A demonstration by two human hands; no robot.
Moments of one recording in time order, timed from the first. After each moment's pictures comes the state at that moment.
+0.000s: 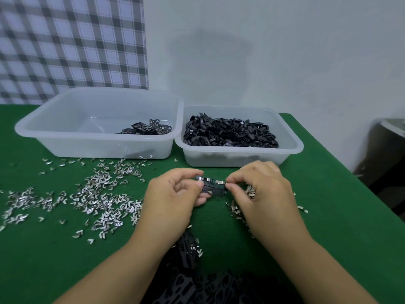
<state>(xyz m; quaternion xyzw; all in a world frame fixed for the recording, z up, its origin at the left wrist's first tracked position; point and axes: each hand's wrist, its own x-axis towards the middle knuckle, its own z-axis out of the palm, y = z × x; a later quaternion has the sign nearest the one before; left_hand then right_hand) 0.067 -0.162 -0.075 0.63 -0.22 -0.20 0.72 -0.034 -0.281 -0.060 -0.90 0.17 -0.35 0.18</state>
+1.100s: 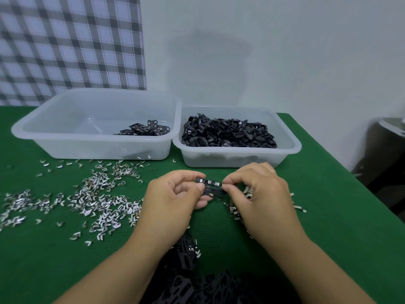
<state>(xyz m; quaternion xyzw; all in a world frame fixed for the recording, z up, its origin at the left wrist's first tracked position) 0.065 -0.161 -0.073 0.63 -0.23 -0.22 0.71 -0.032 -0.282 -0.060 -0.90 0.18 -0.34 0.22</state>
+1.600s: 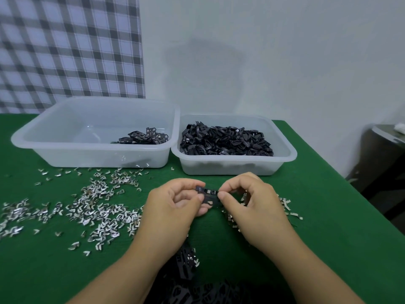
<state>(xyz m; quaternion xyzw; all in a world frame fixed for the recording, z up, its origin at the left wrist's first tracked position) 0.065 -0.162 -0.074 0.62 -0.24 -0.23 0.72 -0.030 -0.280 -0.057 -0.86 0.23 -0.27 0.37</state>
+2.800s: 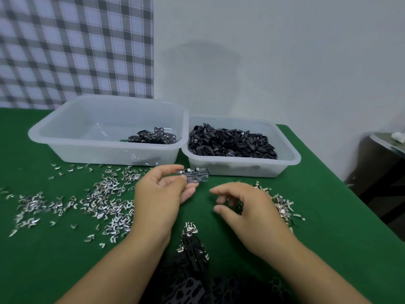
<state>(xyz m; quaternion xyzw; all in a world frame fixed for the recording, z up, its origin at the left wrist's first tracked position) 0.086 -0.157 -0.063 0.54 -0.08 -0.19 0.81 -0.027 -0.264 -0.051 -0.92 0.16 -0.19 0.29</state>
